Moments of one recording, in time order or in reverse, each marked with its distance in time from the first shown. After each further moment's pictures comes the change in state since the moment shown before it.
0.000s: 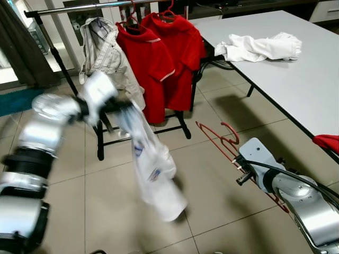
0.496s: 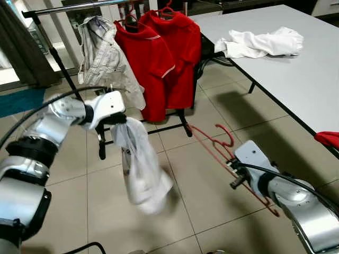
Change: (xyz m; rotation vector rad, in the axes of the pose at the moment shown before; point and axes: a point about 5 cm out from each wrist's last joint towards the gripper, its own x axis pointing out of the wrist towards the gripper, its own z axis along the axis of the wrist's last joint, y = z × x) left arm -0.010 0.023 -0.017 0.234 0.358 0.050; right arm -0.004 0.017 0.009 0.053 -0.063 0.081
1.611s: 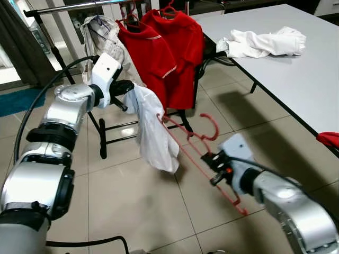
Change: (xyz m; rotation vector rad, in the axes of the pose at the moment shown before) left arm 0.015 0.030 0.031 -0.517 -0.300 0.344; right arm 0.003 0.033 0.031 0.156 -0.149 0.194
